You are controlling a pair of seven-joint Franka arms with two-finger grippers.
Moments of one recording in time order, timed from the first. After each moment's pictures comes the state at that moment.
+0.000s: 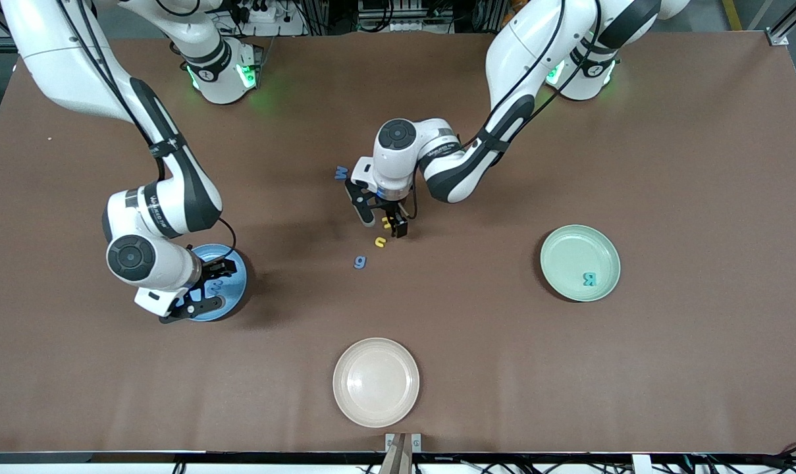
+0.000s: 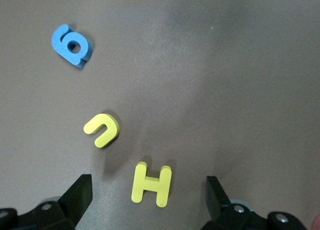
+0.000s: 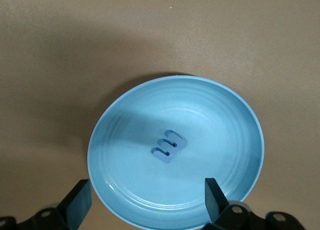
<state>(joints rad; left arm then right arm) -0.60 0.81 -0.36 -1.65 0.44 2.53 -0.05 -0.02 0.57 0.21 -1.70 -0.23 2.09 -0.01</state>
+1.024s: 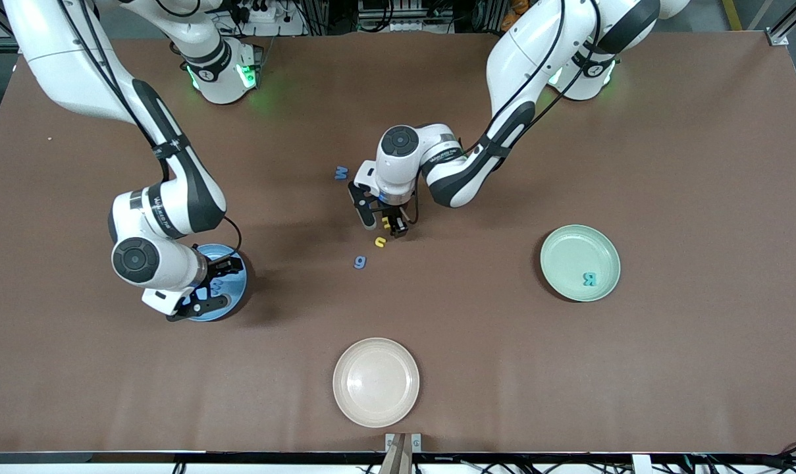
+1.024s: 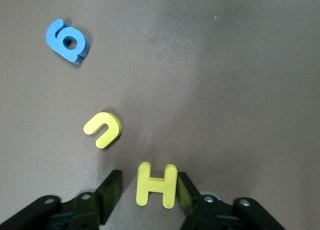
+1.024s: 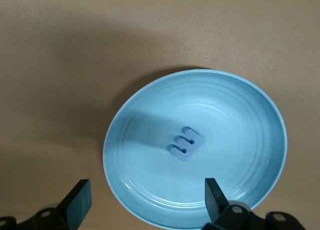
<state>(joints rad) -0.58 0.82 -0.36 -1.64 0.44 2.53 -0.01 -0.02 0.58 0.22 -1.70 -0.20 2.07 -0.01</state>
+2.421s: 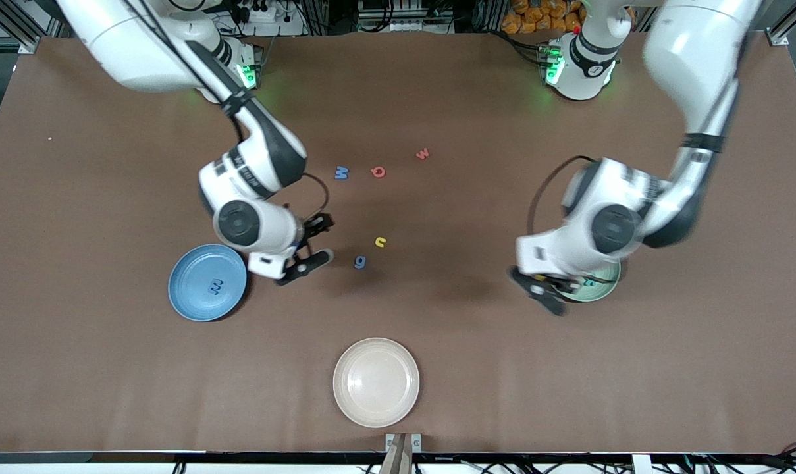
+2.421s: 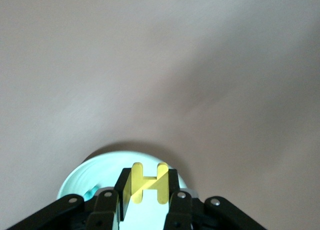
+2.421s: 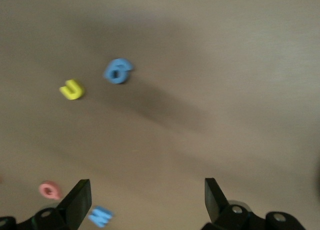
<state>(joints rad) 0.03 0.56 -0.36 -1.61 0.17 2.04 0.31 0.16 0.58 0.43 -1.66 -0.02 1.99 0.10</state>
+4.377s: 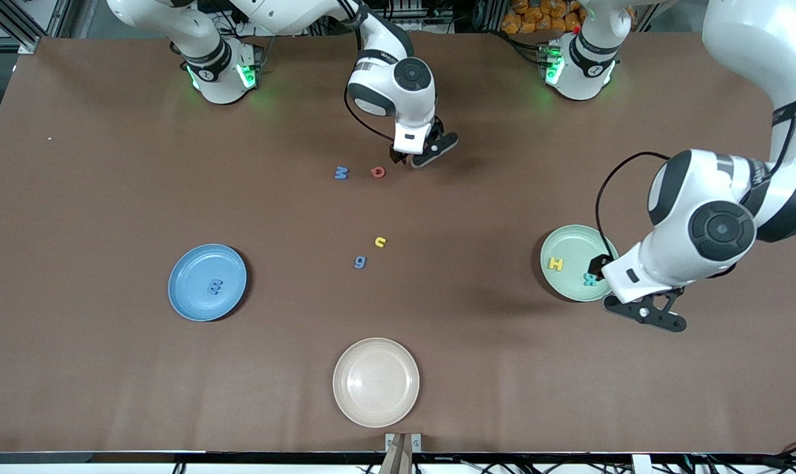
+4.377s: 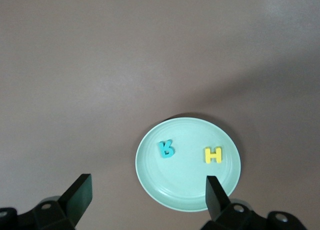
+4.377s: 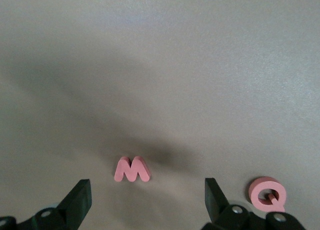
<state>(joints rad) 0.08 0.49 -0.36 -1.46 0.31 1.84 0.03 0.69 0.60 0.43 -1.88 -0.19 2.42 0.62</state>
